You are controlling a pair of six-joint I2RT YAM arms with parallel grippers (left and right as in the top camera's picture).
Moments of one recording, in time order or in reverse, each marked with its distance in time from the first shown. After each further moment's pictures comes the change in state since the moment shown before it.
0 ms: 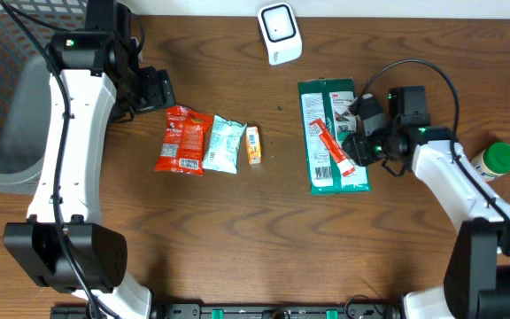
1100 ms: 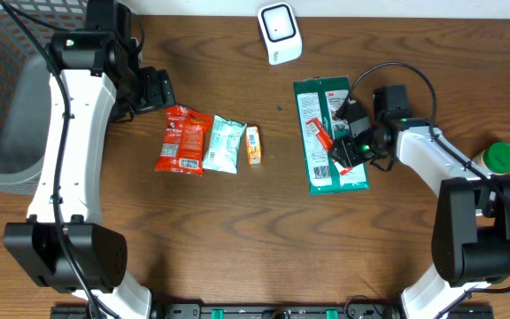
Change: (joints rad) left arm 0.000 0.000 0.000 0.000 0.000 0.000; right arm 0.034 0.183 0.059 0.002 -0.055 -0.036
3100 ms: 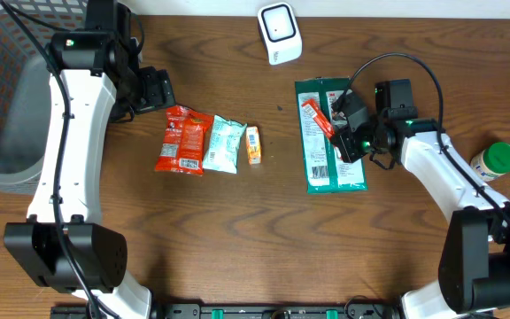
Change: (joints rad) left arm 0.000 0.000 0.000 0.000 0.000 0.000; right arm 0.026 -0.133 0.000 0.004 -0.070 -0.031
